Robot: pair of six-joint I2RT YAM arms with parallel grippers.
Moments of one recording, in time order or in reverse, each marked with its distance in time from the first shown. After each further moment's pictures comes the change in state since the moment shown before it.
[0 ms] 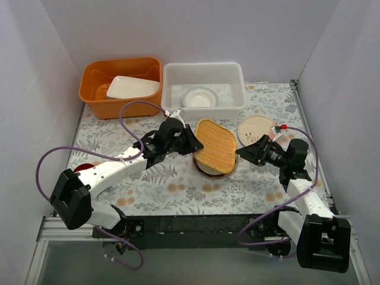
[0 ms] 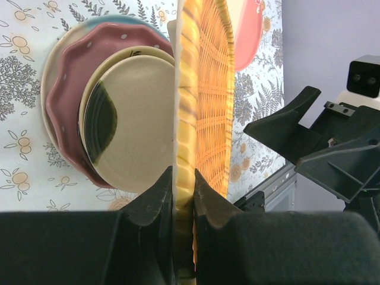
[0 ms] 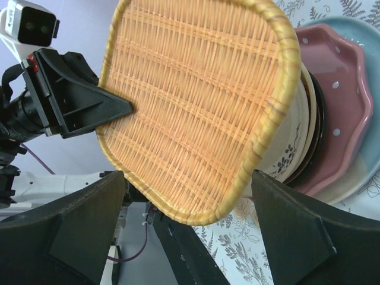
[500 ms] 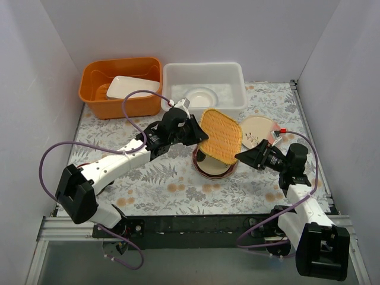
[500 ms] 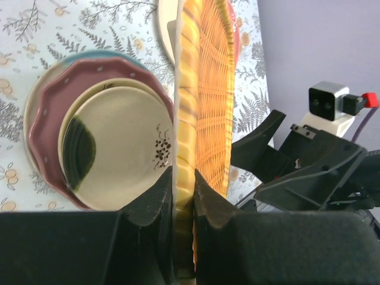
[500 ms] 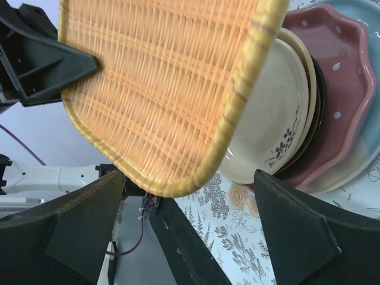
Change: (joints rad) left arm 0.006 0.053 0.133 -0.040 -0.002 0.048; right arm 0.000 -0.074 -0.049 -0.020 -0.003 -0.012
